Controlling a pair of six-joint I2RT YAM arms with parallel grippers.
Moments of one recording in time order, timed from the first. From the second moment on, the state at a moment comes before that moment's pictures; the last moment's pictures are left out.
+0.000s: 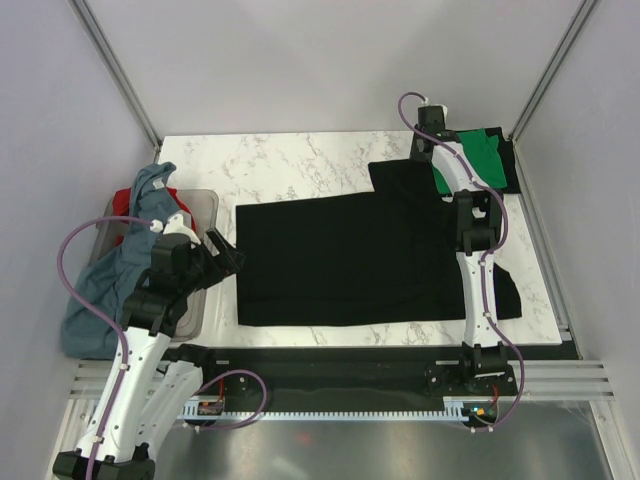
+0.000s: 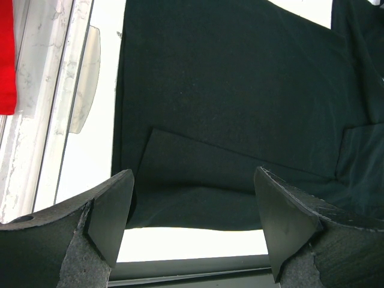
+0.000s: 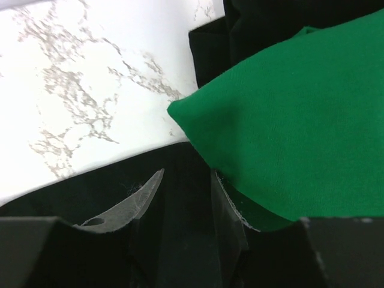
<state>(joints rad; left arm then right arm) -0.17 0.64 0.75 -0.73 0.01 -0.61 0.10 2.60 2.38 -0.54 0.24 0.22</state>
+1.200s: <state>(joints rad) -0.20 1.11 0.97 -0.72 -0.05 -0.58 0.14 2.05 1.75 -0.44 0.17 0.28</state>
